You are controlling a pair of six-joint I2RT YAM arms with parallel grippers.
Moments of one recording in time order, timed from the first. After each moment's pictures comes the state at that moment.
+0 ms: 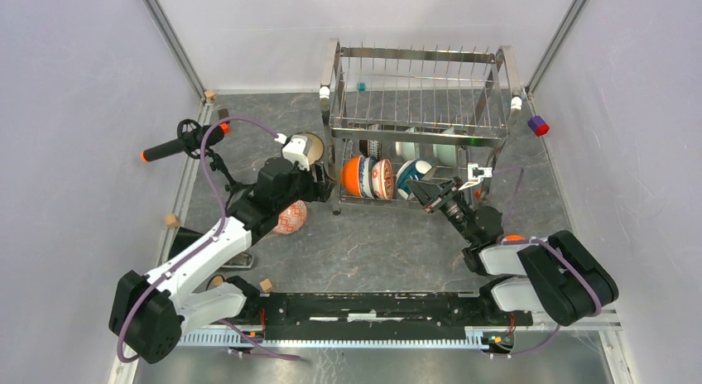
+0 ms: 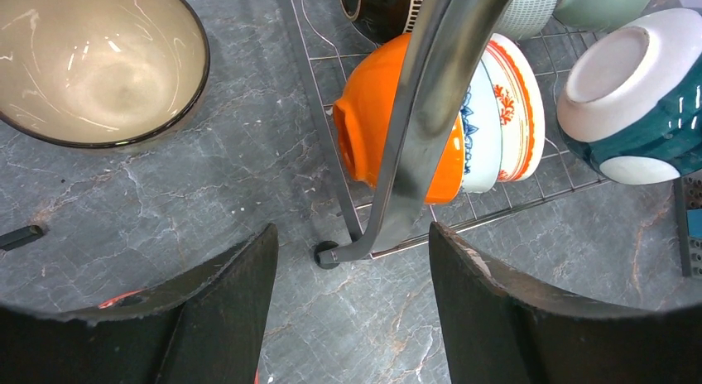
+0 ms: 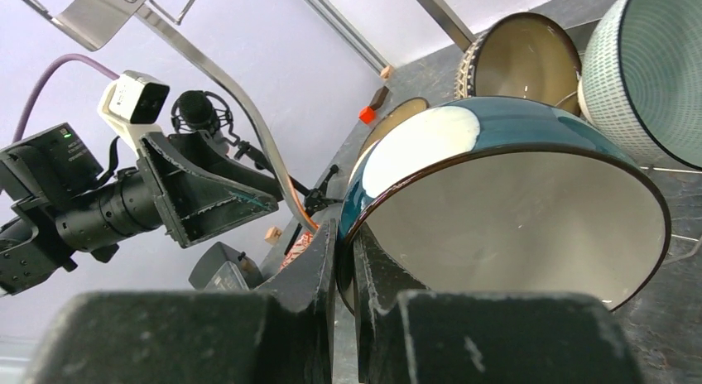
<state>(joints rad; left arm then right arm) -0.56 1.06 0.69 -0.05 -0.02 -0.32 0.41 1.33 0.12 1.45 -0.25 0.86</state>
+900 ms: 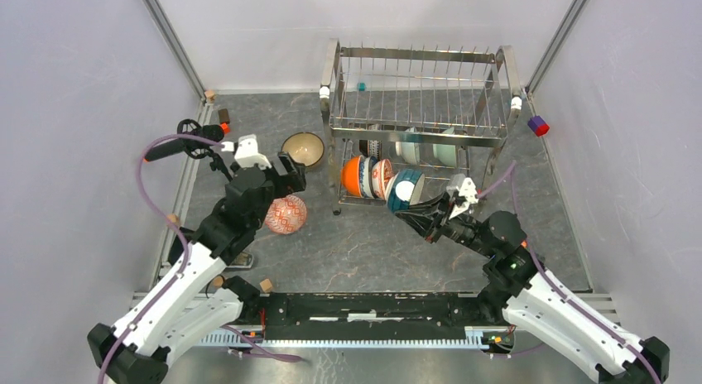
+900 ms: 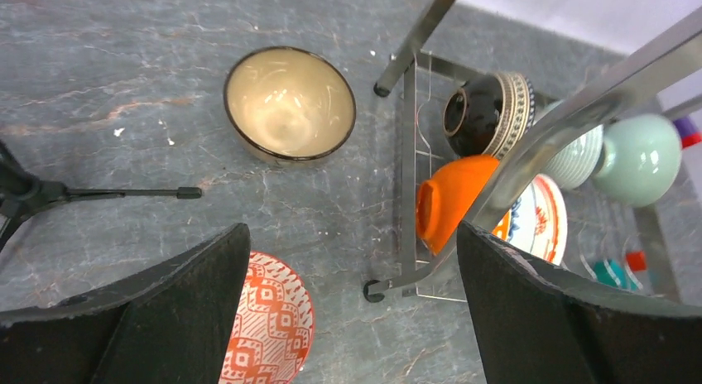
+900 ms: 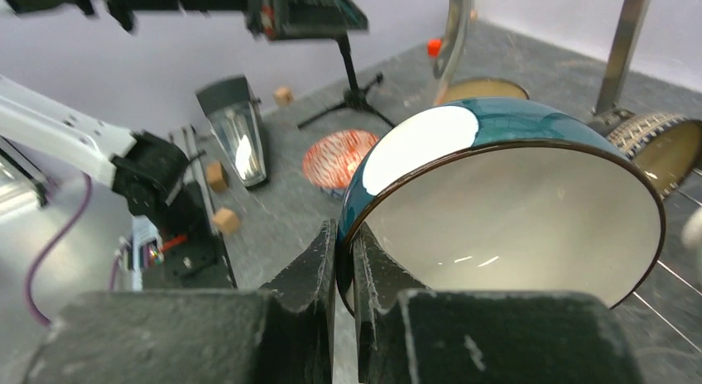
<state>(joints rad) -0.56 0.80 0.74 -0.25 -0.40 -0.46 0.70 0.54 0.35 0.38 -0.37 0.29</state>
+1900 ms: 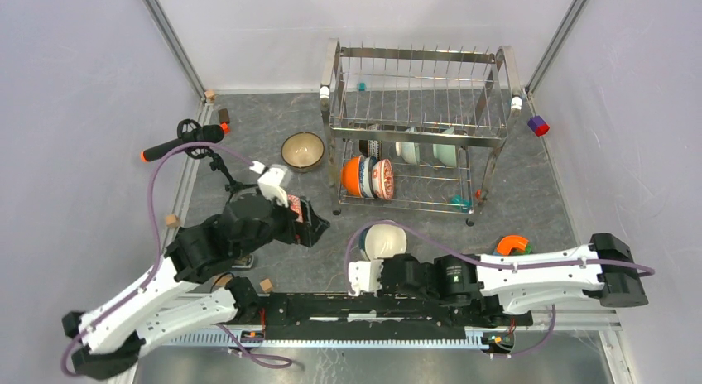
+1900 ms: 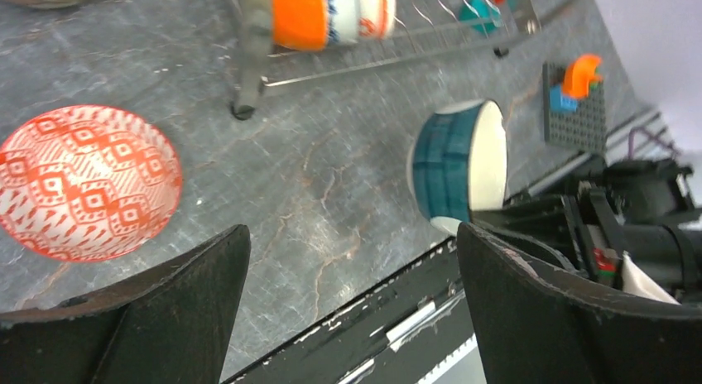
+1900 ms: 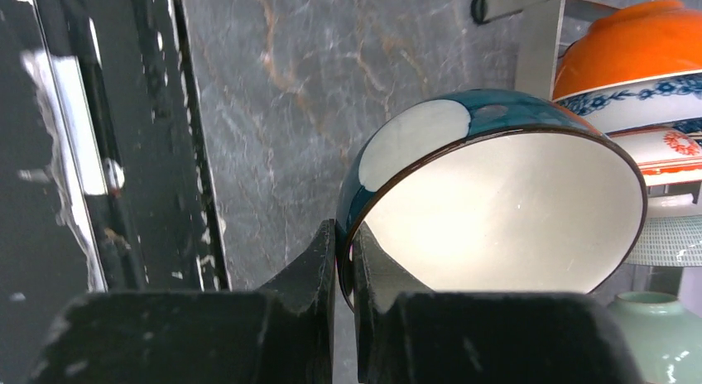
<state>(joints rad) -0.88 0.65 0.89 -0.74 -0.19 -0.57 1.52 1.08 0.70 -0.39 0.40 -0.28</state>
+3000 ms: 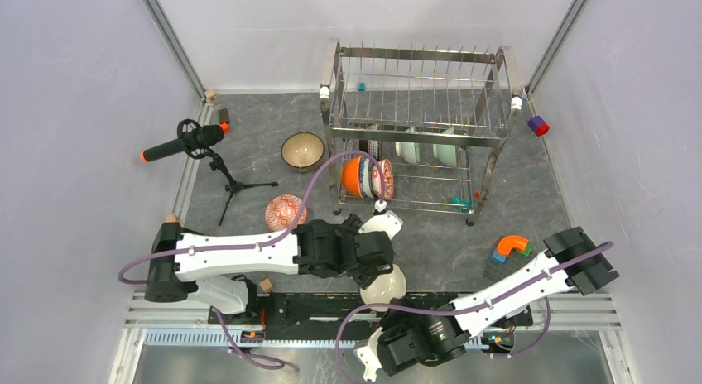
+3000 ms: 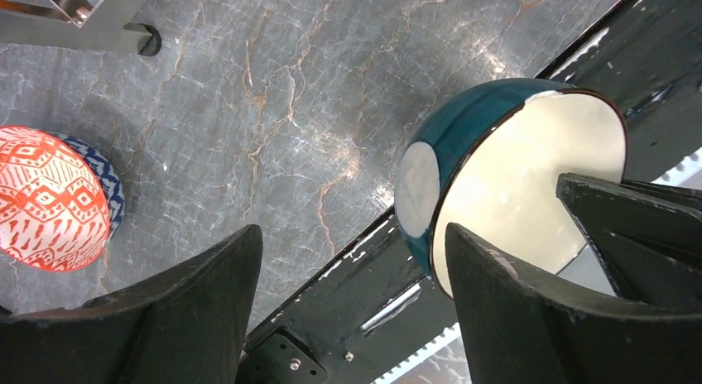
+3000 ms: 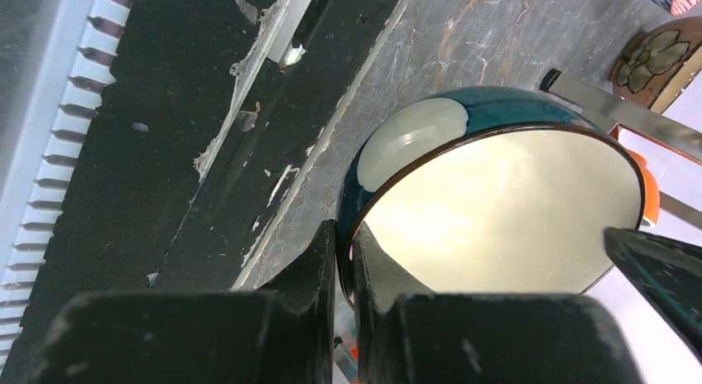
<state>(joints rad) -1.44 1.37 1.22 -0.97 -0.43 -0.53 1.98 1.32 0.79 -0.73 0.57 -0.40</state>
